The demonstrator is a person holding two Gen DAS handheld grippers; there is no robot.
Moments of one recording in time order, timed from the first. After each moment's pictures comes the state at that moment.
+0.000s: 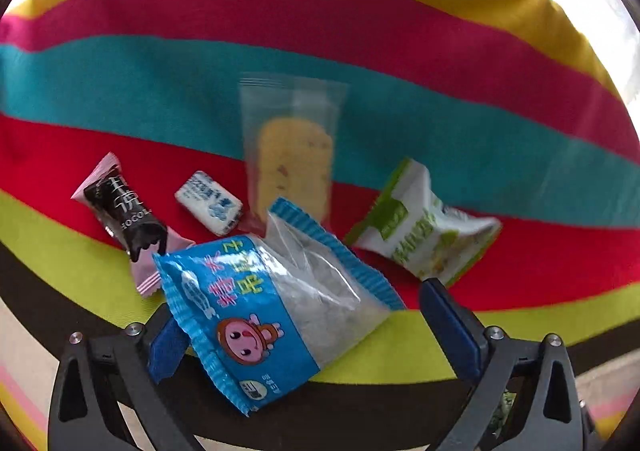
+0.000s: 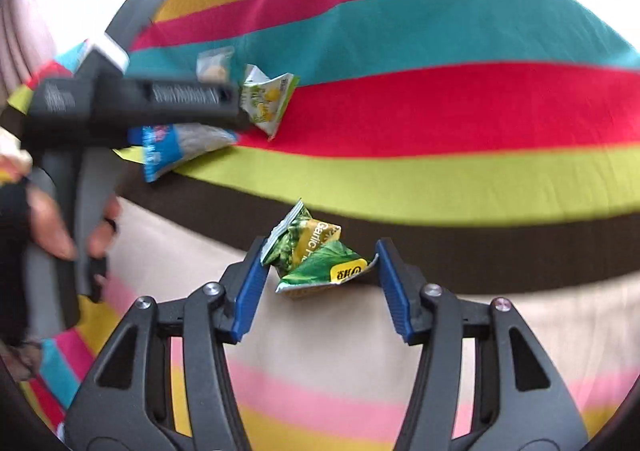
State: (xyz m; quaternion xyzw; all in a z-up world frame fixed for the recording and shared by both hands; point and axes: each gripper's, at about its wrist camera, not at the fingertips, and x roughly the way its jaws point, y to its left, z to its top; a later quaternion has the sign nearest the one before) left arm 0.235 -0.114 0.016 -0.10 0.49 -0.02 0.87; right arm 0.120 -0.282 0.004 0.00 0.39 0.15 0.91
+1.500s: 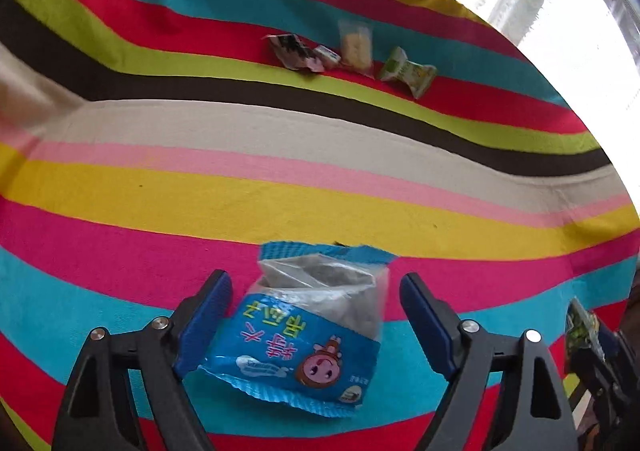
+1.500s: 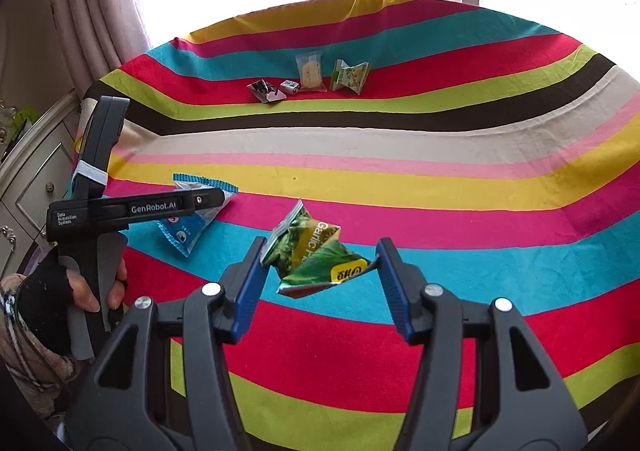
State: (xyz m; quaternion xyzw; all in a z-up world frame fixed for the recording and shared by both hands) left arm 0.004 0.021 0.019 -0.10 0.48 -0.09 0.86; right arm -0.105 -0.227 0.044 0.03 0.36 0.14 0.92
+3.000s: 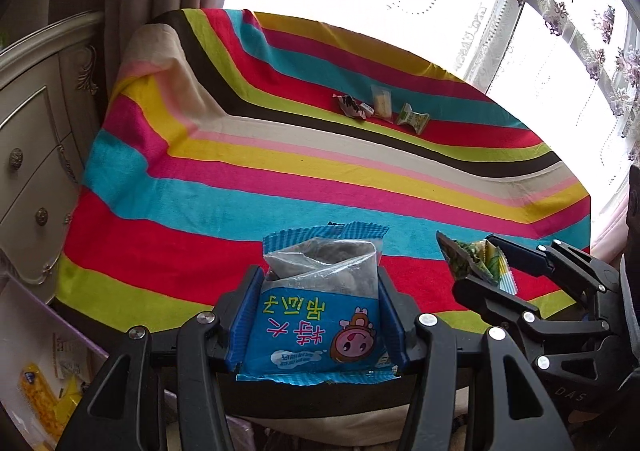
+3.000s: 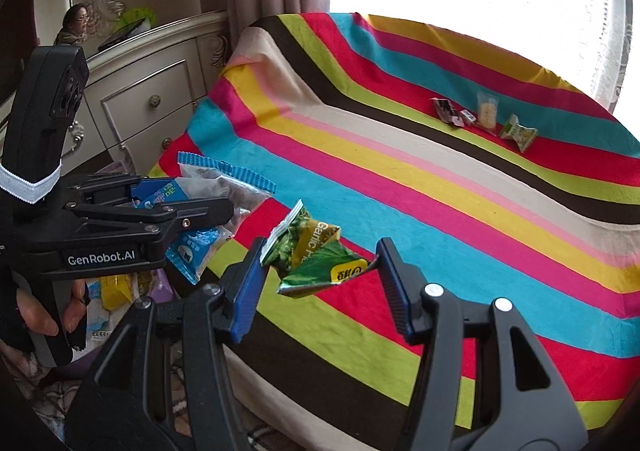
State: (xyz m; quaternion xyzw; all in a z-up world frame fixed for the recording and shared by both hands) left arm -0.185 0.139 0.087 -0.12 0.39 -0.05 0.91; right arm -0.181 -0.040 0.063 -0.11 0.32 0.30 0.89
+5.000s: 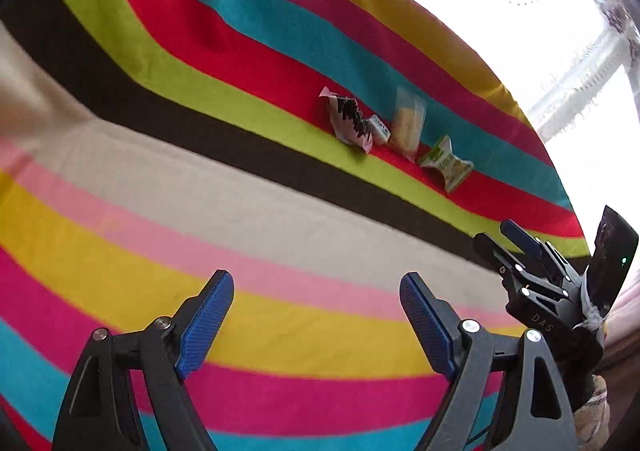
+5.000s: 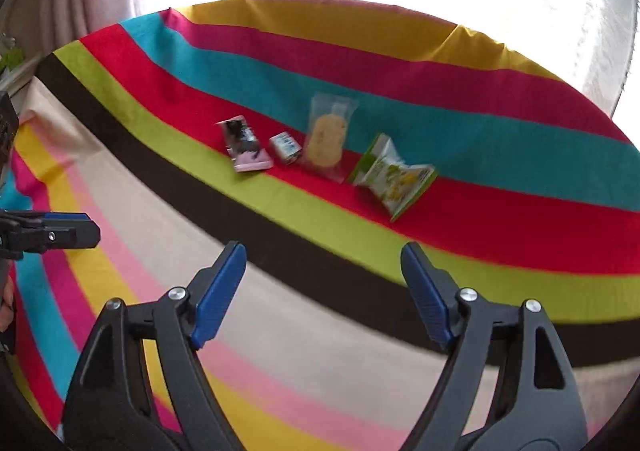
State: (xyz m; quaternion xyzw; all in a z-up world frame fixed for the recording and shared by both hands) left arm 0.067 0.068 0.031 -0.25 0.45 -0.05 0.86; right arm 0.154 -0.179 0.035 -0.13 0.33 0.21 0.91
